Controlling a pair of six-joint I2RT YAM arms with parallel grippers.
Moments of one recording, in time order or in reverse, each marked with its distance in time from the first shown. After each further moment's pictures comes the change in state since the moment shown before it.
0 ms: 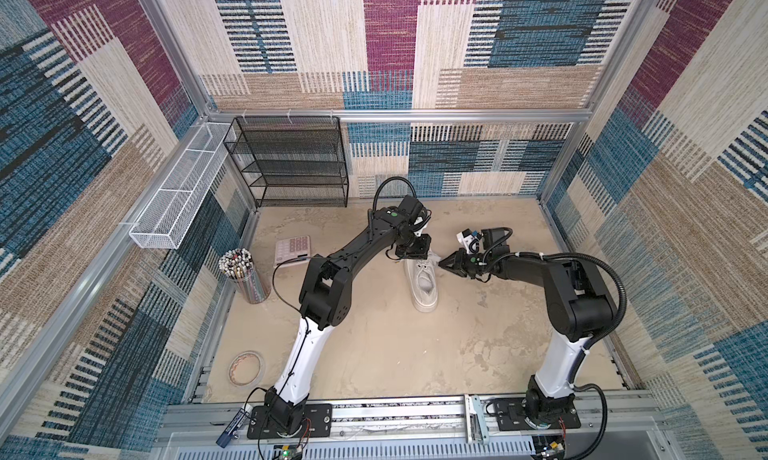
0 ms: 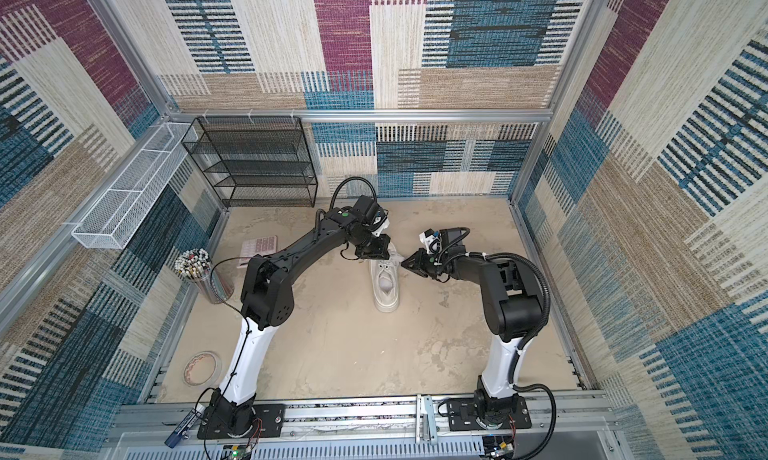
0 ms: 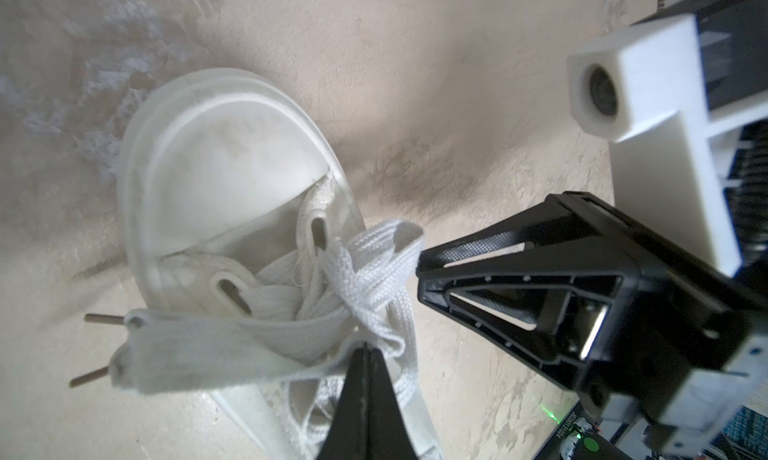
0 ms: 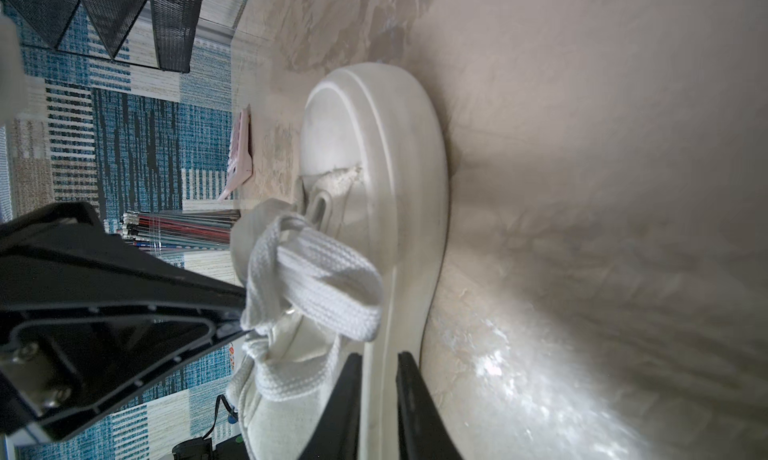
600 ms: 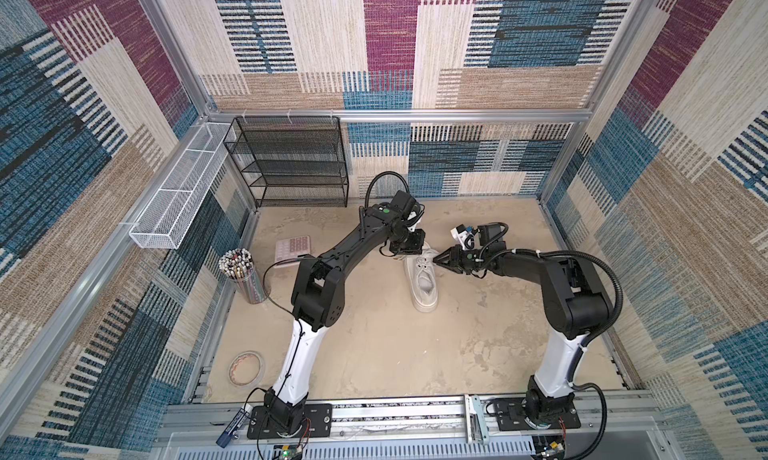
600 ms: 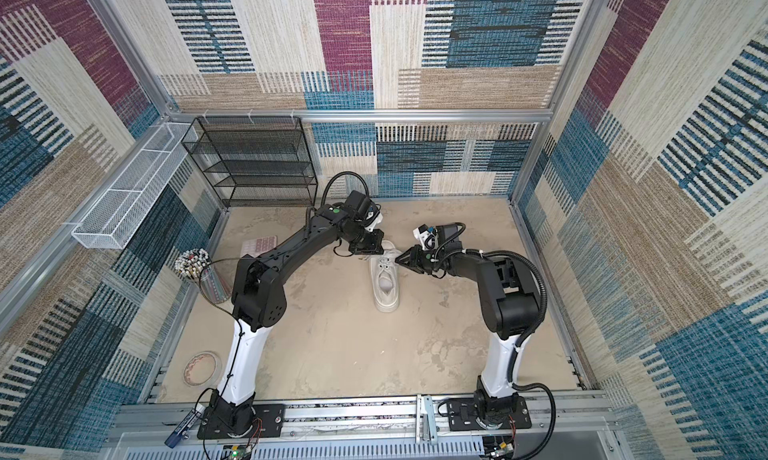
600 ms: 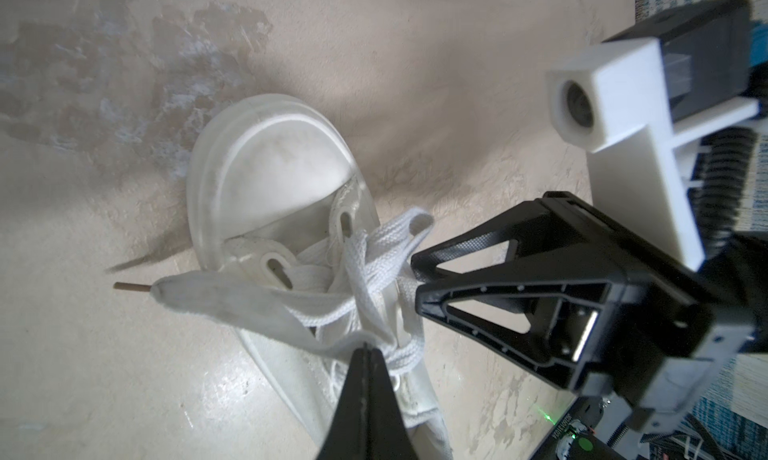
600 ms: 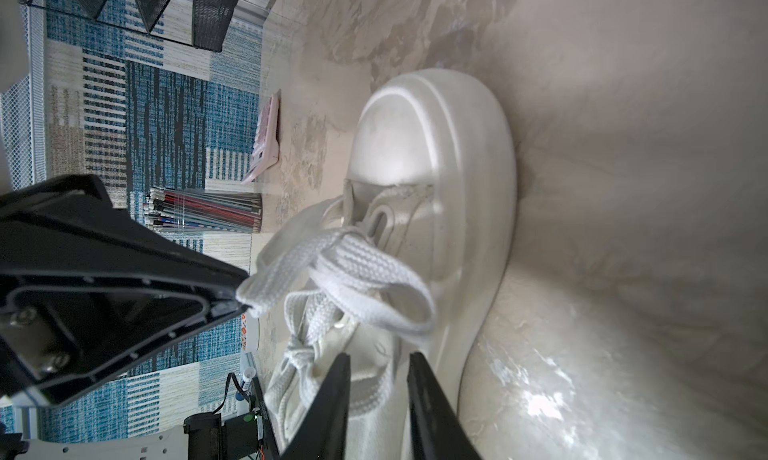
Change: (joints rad) left arm 0.032 -0.063 -0.042 0.012 -0.005 0.004; right arm 0.020 0.017 0.052 0.001 -0.053 -0.027
